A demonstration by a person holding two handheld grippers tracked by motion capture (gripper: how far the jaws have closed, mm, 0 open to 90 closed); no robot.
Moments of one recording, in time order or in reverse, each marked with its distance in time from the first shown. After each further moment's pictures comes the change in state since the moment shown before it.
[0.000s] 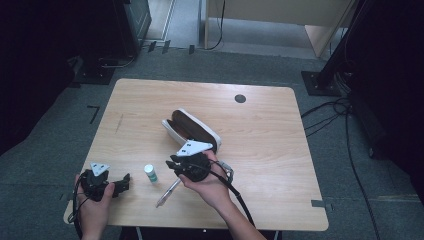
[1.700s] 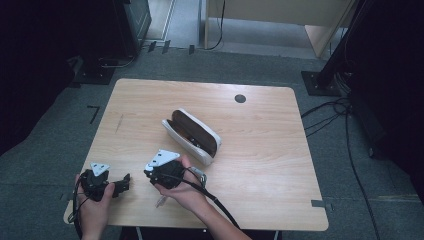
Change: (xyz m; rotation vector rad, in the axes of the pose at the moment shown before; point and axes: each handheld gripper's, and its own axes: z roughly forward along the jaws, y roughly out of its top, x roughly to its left) left arm 0.000 0.000 0.000 -0.001 -0.003 0.002; right arm 0.037 -0.002 0.064 0.054 -0.025 -0.079
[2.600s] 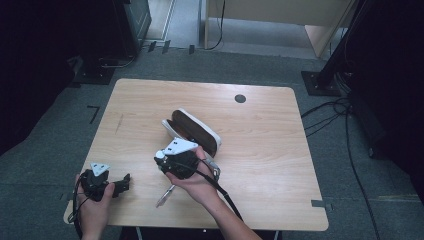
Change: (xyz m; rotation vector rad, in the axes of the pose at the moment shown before) left arm 0.000 0.000 0.000 0.000 0.000 0.001; right arm -0.027 0.016 -0.045 -0.089 -0.053 0.036
